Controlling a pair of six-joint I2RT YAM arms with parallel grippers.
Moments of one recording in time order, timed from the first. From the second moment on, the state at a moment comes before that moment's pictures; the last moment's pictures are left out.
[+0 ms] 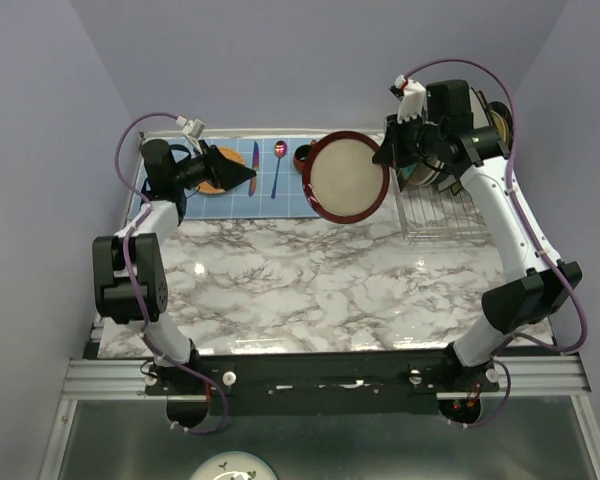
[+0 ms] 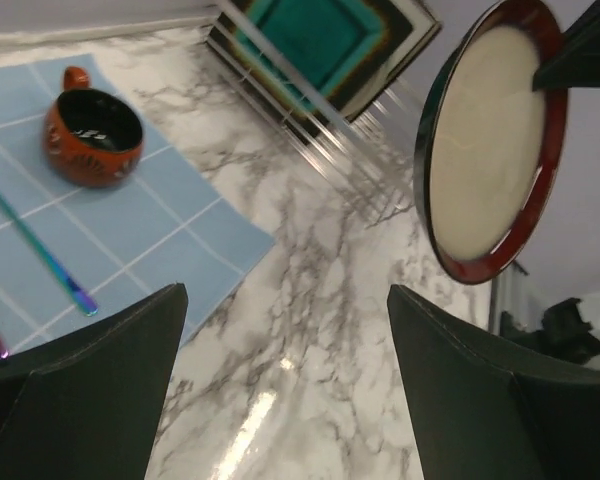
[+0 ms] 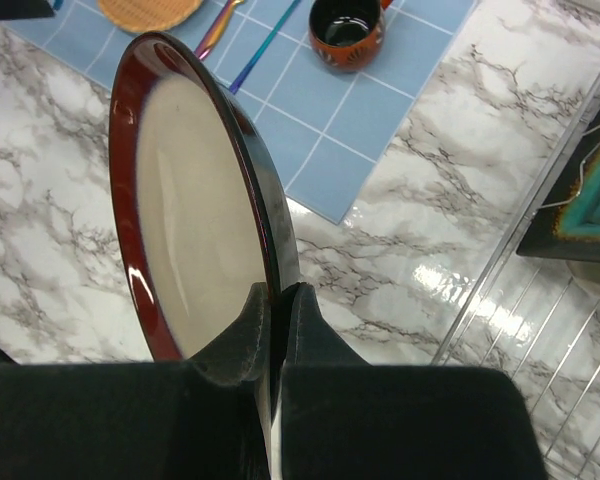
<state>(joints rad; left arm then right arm) 0.09 1.68 1.09 0.52 1.09 -0.53 0.31 1.64 1.87 -0.86 -0.34 -0.02</state>
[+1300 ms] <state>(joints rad) -0.14 1.64 1.24 0.27 1.13 -0.42 0.33 1.79 2.06 -0.87 -0.44 -0.05</state>
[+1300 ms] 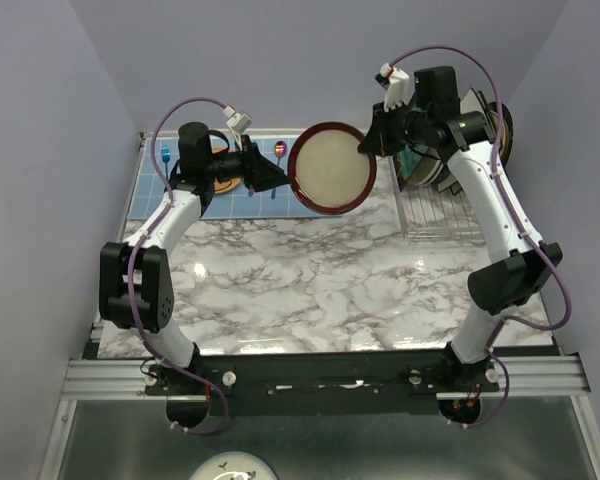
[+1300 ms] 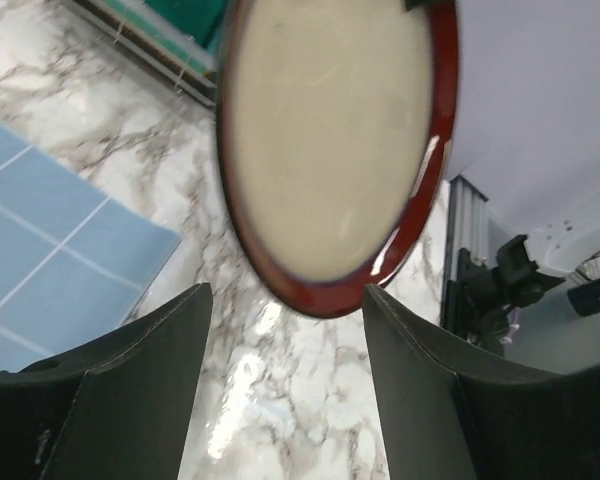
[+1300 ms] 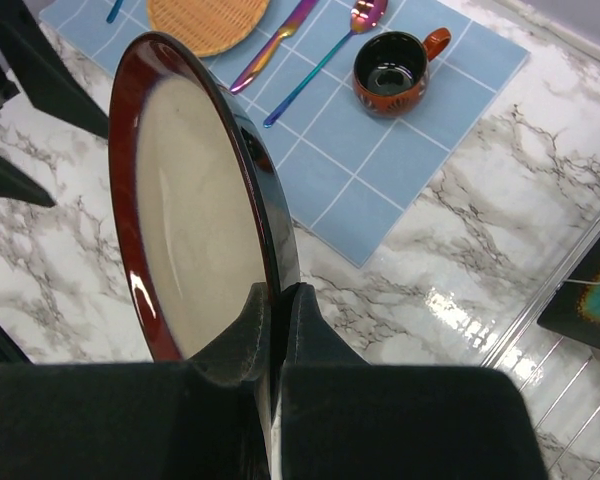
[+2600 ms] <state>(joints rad) -0.10 1.72 1.16 0.66 1.24 -0.68 0.33 1.74 2.02 -0.87 -0.46 -0.07</state>
